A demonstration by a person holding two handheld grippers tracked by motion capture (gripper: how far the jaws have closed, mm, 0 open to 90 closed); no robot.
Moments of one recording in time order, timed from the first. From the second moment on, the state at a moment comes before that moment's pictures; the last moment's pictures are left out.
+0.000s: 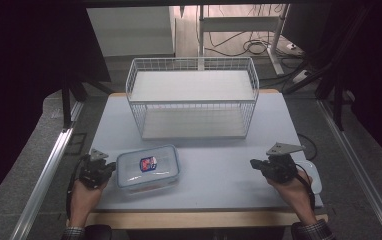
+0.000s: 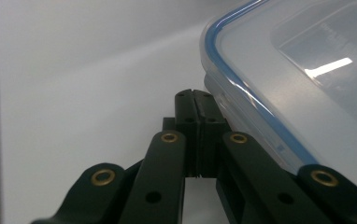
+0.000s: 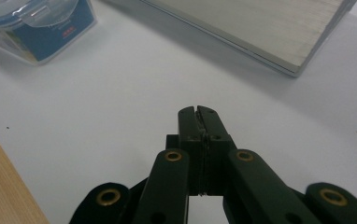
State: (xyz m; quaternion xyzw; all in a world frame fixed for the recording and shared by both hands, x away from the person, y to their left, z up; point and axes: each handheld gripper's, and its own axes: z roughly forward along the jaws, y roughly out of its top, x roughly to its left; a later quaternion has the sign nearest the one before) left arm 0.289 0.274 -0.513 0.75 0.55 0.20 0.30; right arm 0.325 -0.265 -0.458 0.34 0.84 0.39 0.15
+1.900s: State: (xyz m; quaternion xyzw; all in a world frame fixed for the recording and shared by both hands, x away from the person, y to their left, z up) left arm 0.275 0.188 -0.495 0.79 0.42 0.15 0.41; right arm 0.315 -0.235 -0.469 0.32 0.85 0.41 0.14
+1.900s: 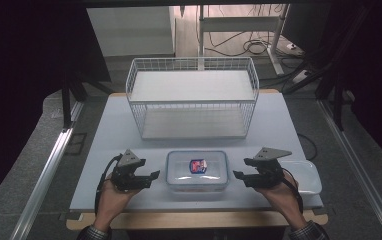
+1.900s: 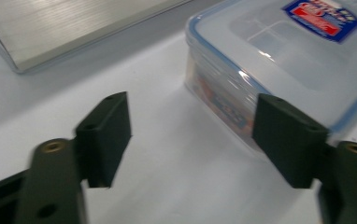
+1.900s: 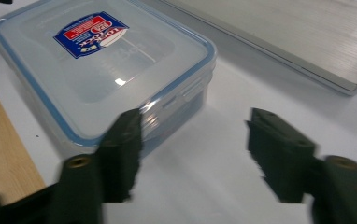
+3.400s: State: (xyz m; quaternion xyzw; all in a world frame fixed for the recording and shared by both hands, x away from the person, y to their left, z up) left arm 0.296 0.156 -0.486 0.82 0.37 0.10 0.42; right arm 0.323 -0.206 -0.470 0.32 0.86 0.40 0.09
